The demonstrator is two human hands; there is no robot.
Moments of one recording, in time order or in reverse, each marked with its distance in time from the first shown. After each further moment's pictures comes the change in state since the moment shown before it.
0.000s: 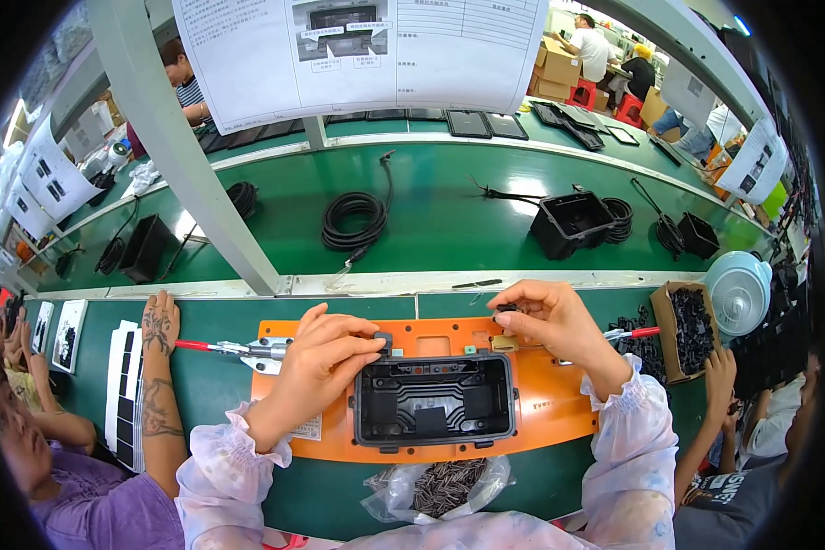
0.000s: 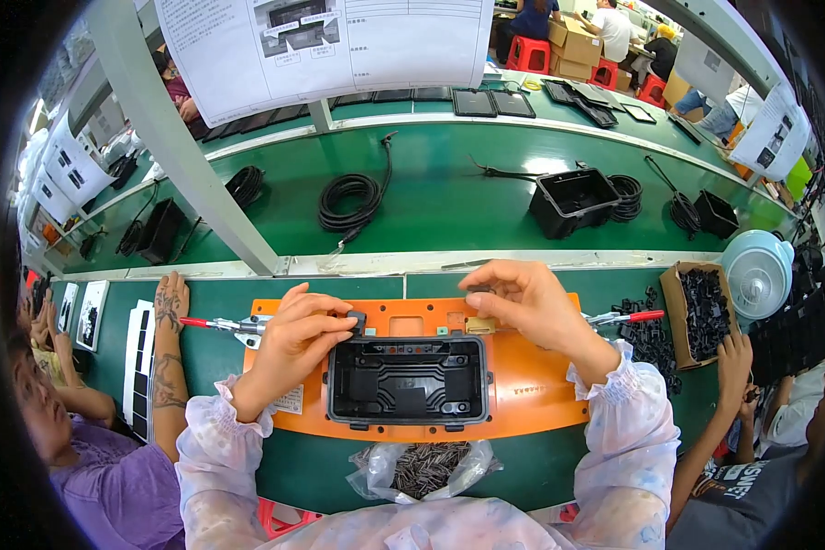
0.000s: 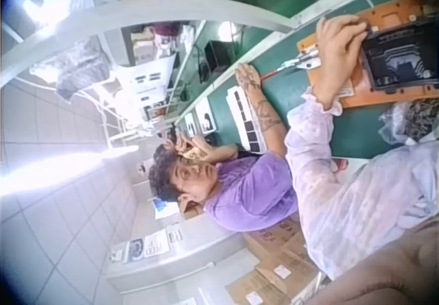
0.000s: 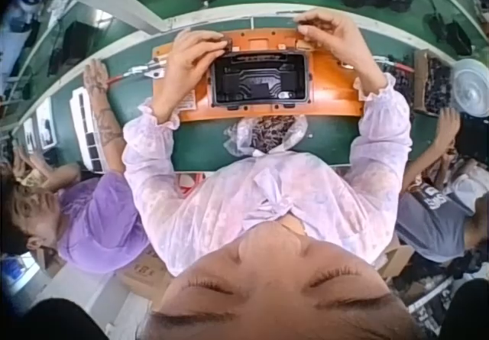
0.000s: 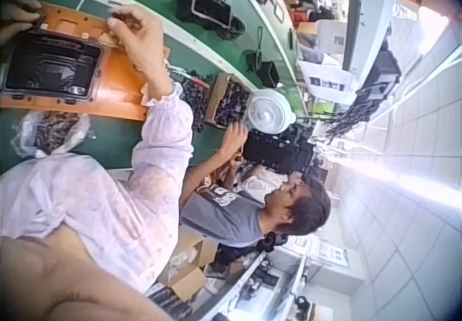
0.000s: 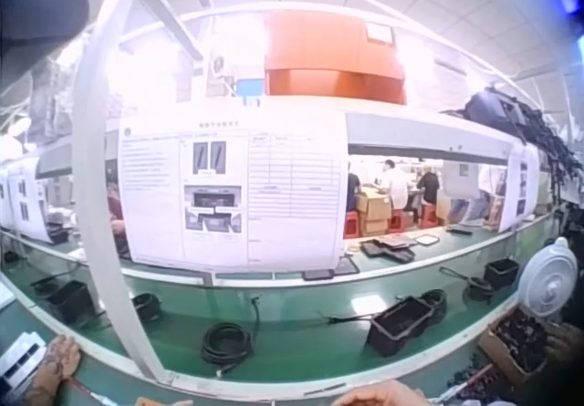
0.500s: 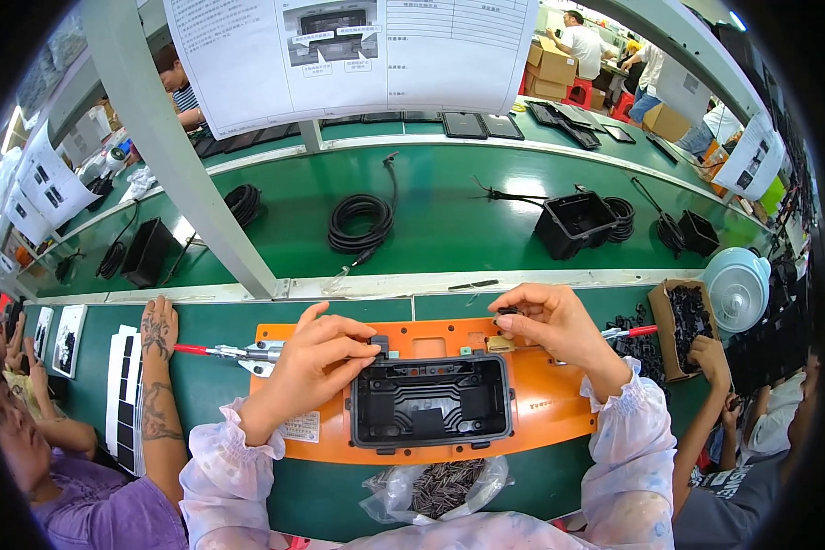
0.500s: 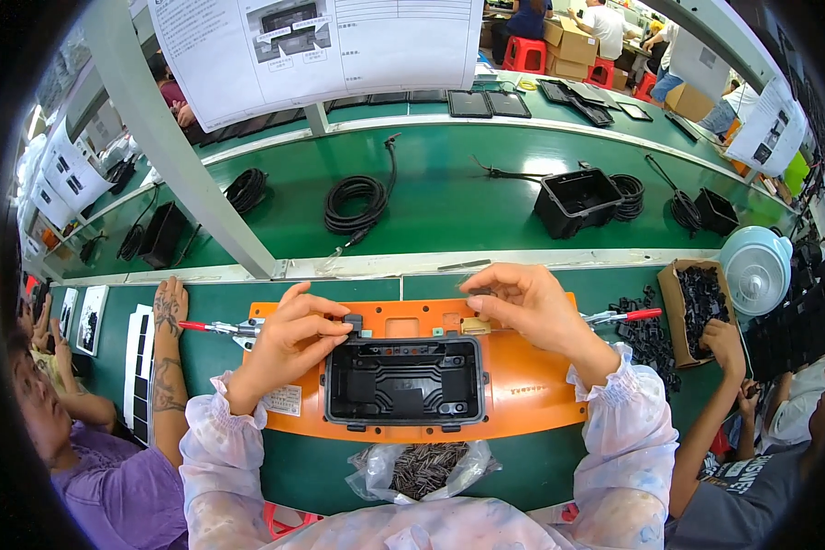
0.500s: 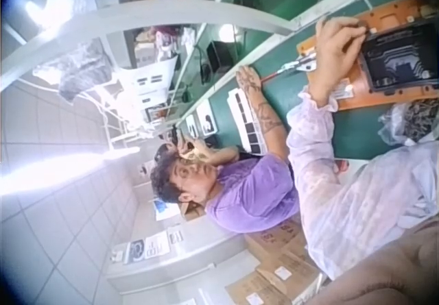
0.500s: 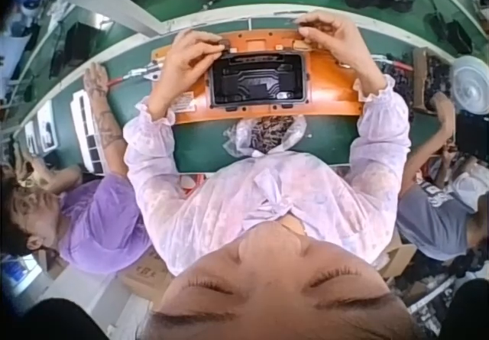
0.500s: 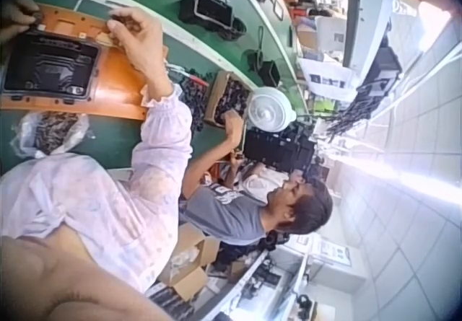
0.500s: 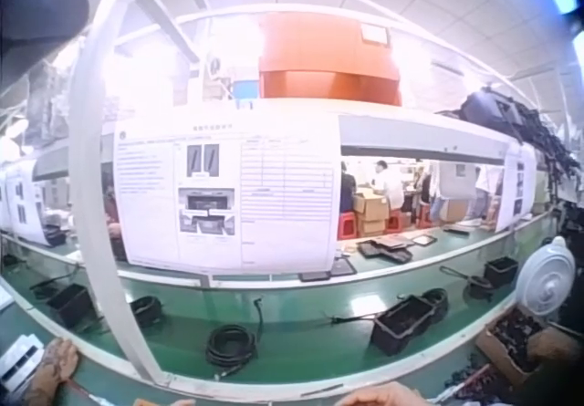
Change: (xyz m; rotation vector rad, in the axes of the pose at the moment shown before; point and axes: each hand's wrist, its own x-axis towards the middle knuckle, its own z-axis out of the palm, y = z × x) left_hand 0.004 -0.008 -0.004 -0.061 -0.064 0.034; right_hand -0.006 0.004 -0.004 -0.007 0.016 -0.015
